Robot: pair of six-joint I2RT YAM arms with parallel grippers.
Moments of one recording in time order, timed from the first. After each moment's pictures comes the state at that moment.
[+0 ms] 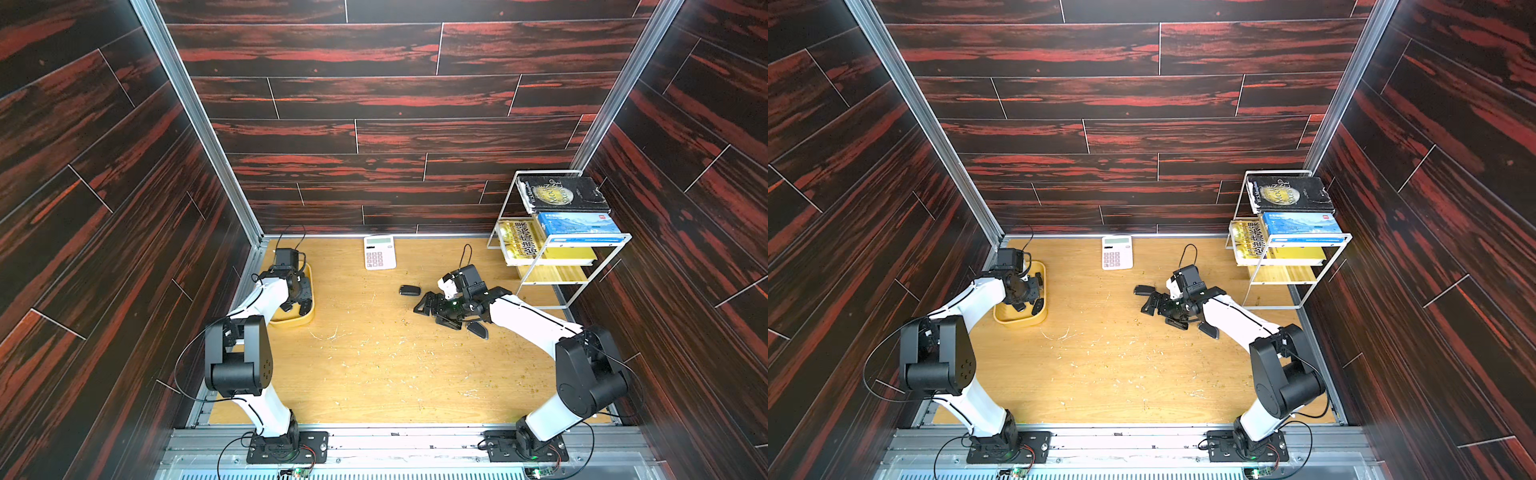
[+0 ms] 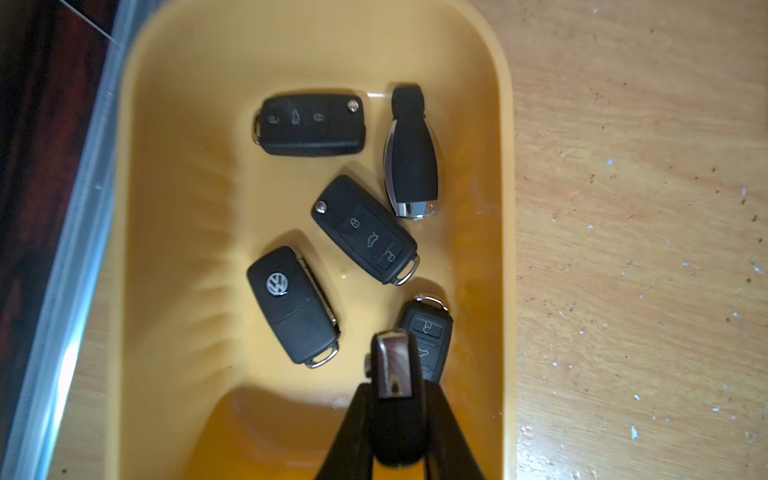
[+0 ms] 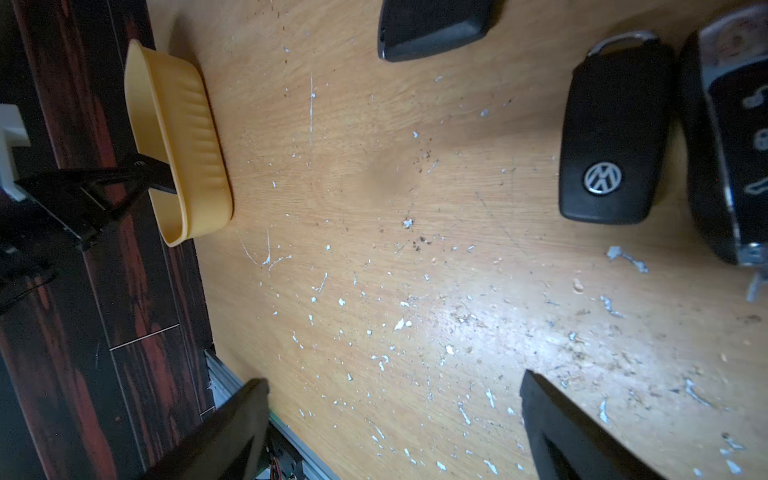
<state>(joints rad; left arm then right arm) 0.06 1.75 1.24 -0.56 -0.06 -0.17 0.47 1.62 1.06 -0.44 -0.47 0.69</state>
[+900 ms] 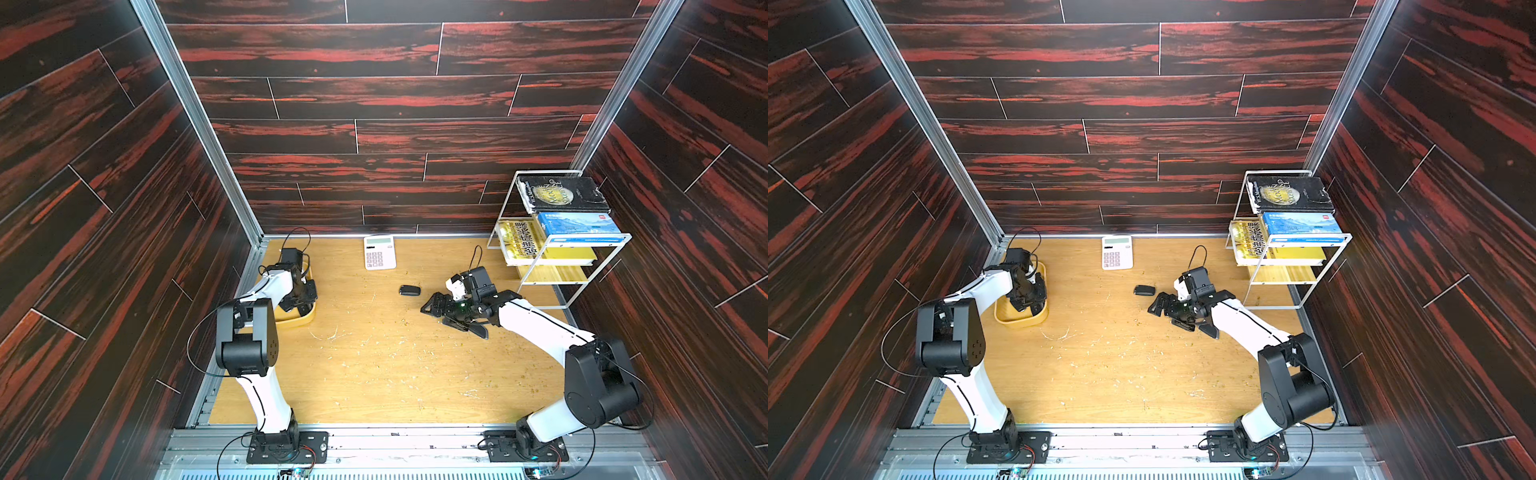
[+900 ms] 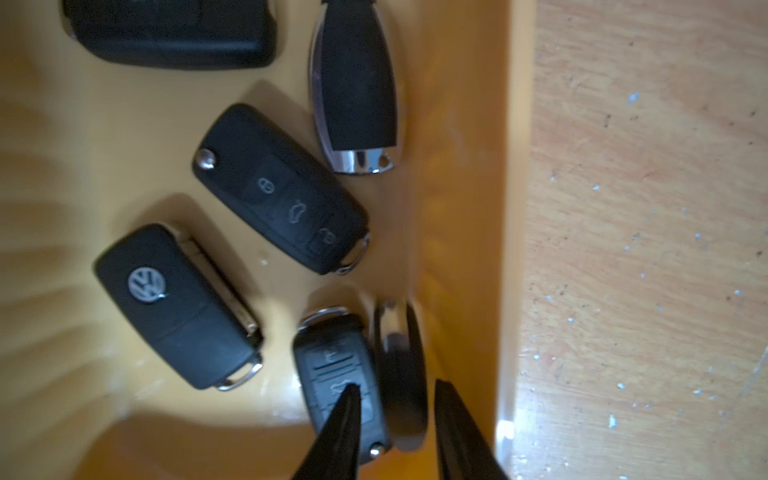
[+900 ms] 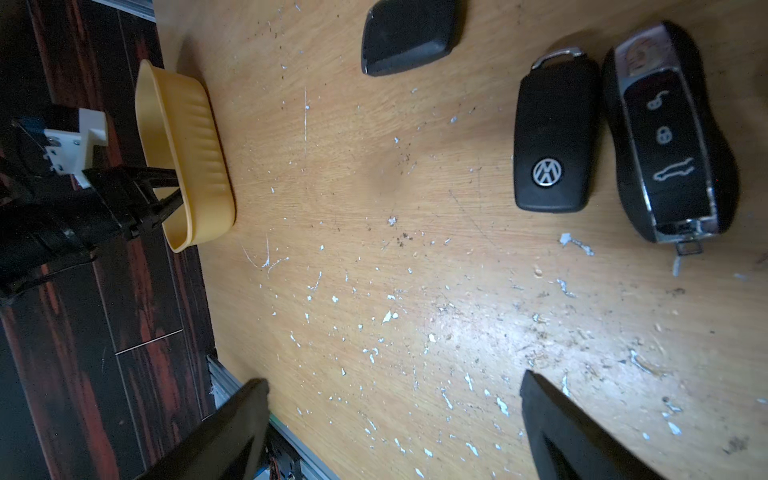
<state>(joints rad) 0.07 1.89 1.34 -0.67 0.06 -0.21 0.43 1.55 1.01 -0.44 -0.48 0.68</state>
